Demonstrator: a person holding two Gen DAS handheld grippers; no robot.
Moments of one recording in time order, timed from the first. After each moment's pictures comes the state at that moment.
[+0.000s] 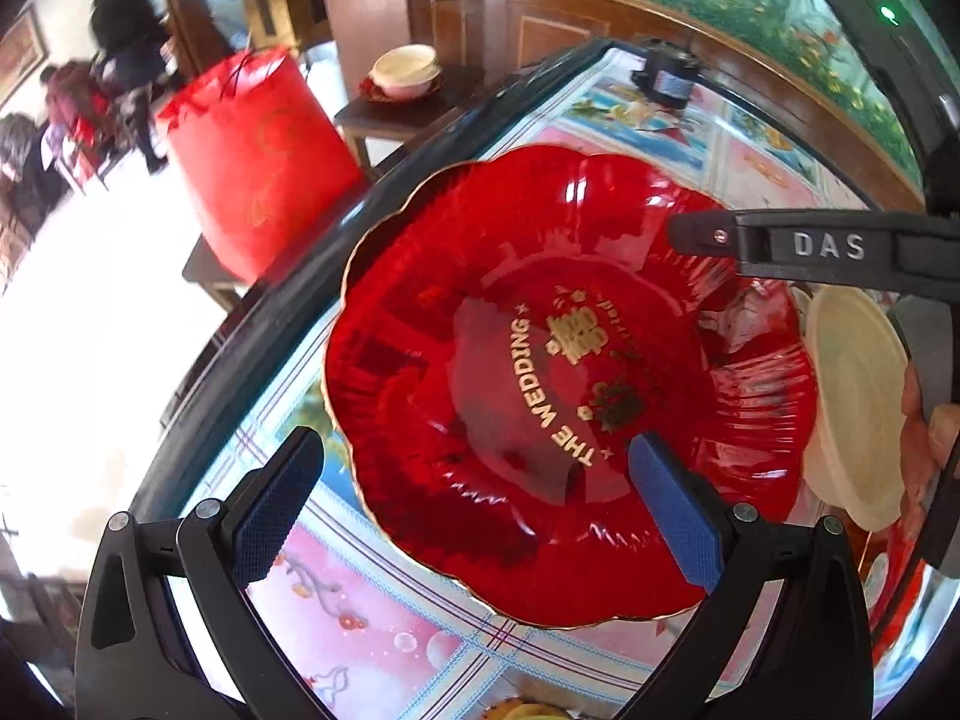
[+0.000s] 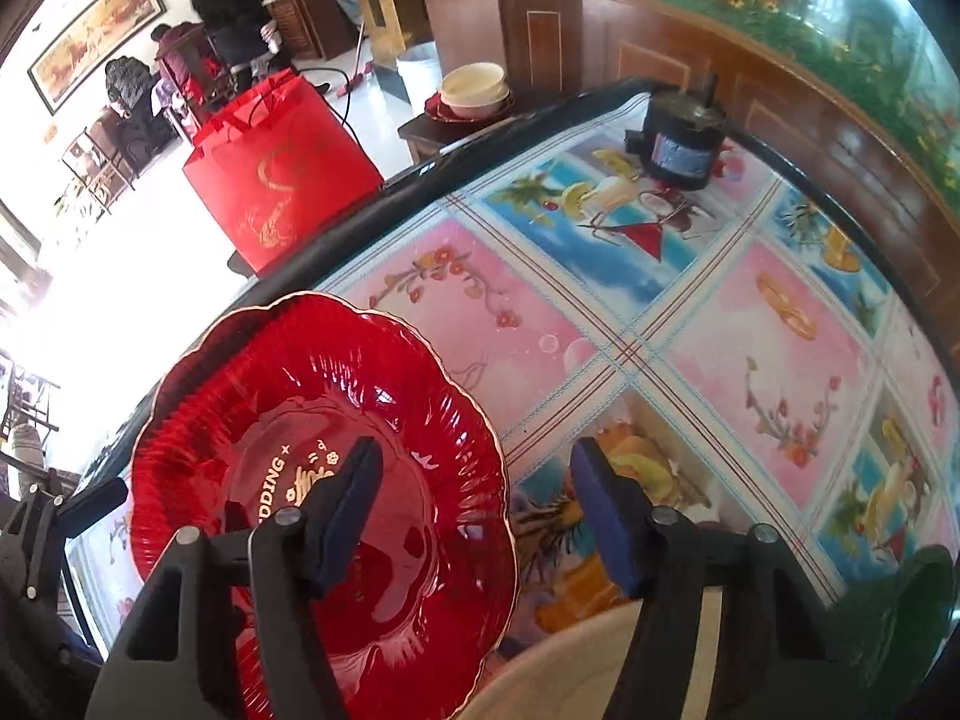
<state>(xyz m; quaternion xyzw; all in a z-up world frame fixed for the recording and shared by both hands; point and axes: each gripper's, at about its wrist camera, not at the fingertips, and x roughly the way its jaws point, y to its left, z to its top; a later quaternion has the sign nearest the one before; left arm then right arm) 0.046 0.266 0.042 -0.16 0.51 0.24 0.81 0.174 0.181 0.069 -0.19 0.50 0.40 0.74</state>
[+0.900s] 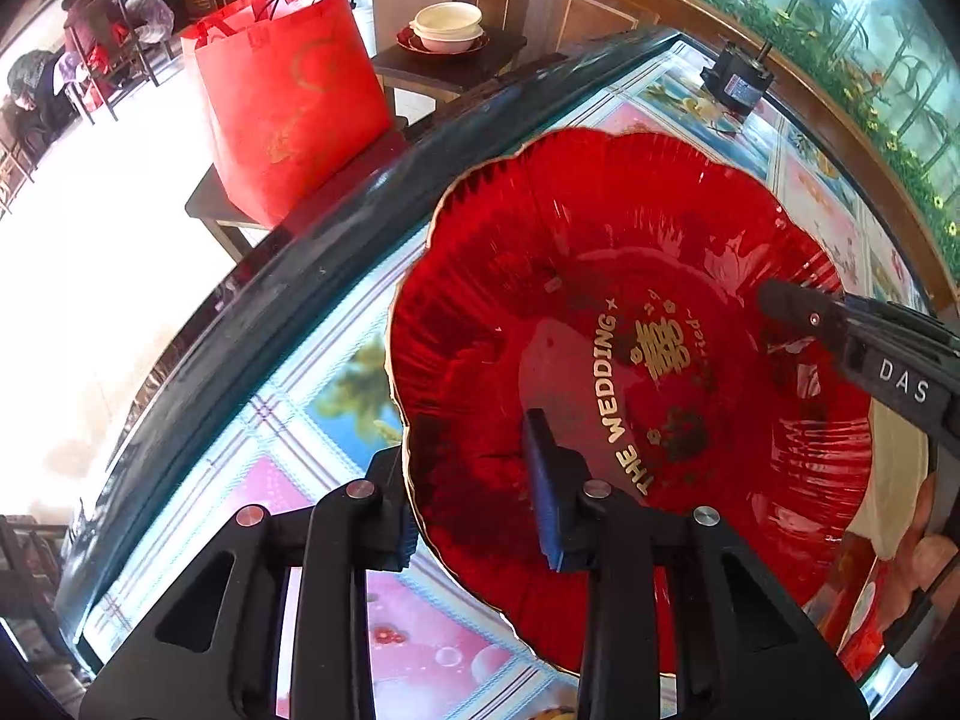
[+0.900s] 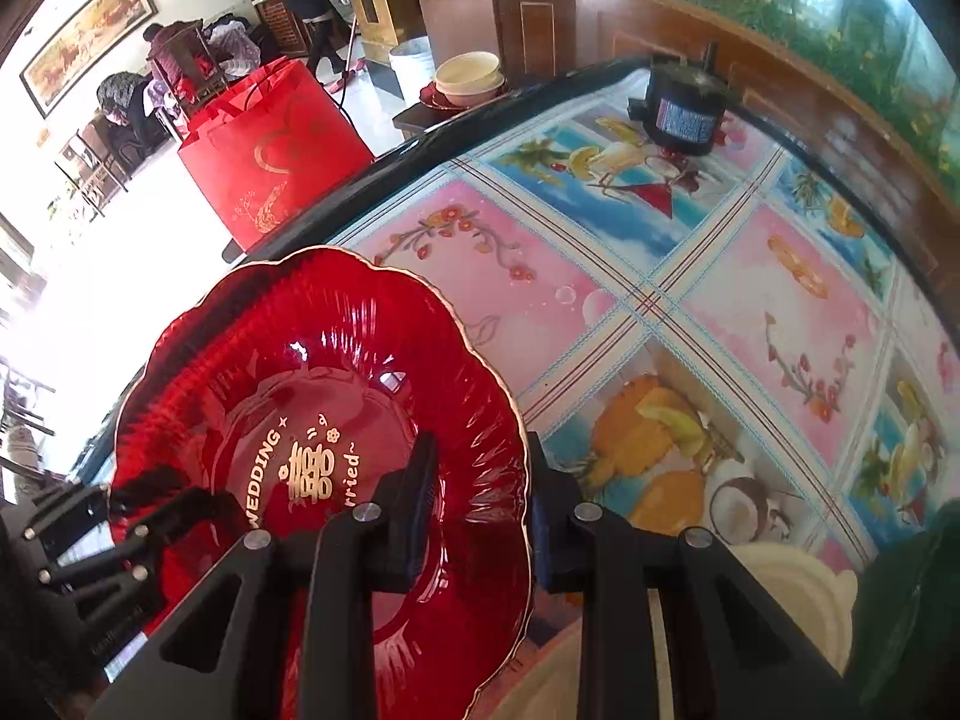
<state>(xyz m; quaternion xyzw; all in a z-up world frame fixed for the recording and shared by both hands) 0.029 0.300 0.024 -0.21 0.52 0.25 0.79 0.154 0.172 0.053 -0.19 0.50 0.38 0.75</state>
